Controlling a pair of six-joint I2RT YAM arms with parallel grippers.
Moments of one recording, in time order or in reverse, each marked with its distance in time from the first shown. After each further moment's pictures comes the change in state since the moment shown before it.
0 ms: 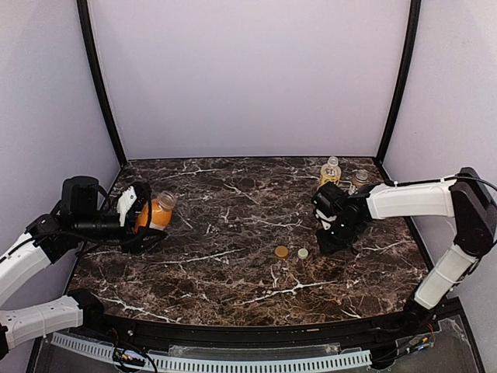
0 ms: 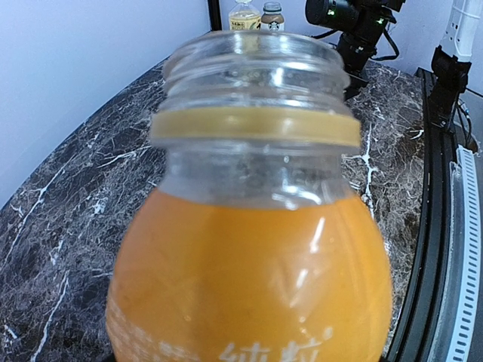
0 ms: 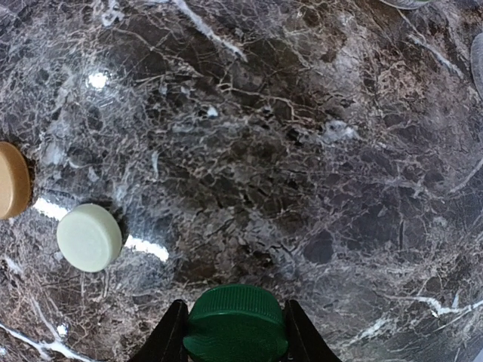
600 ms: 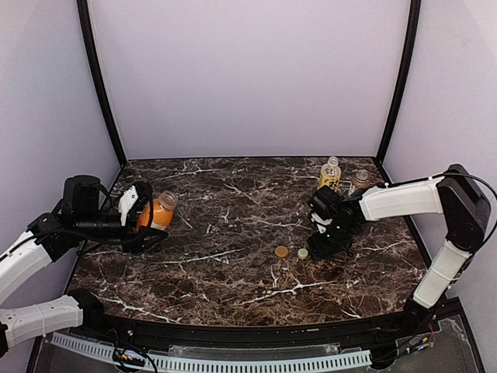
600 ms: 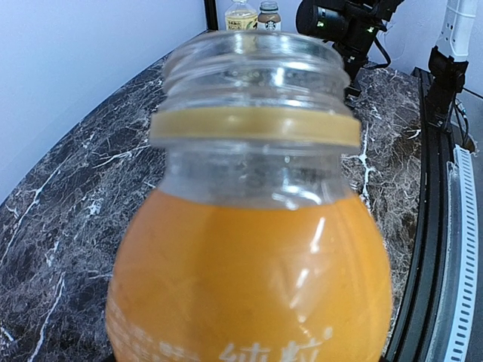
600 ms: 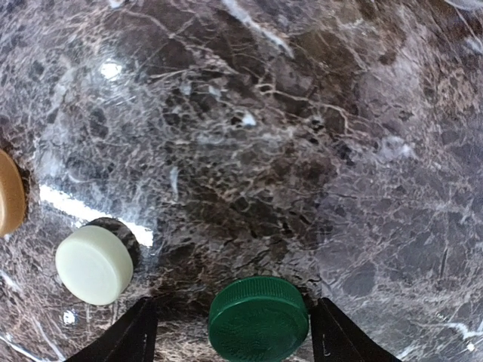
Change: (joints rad) left arm 0.003 0.016 0.003 0.005 0.013 0.000; right arm -0.017 0.081 -0.005 0.078 -0.060 -0.016
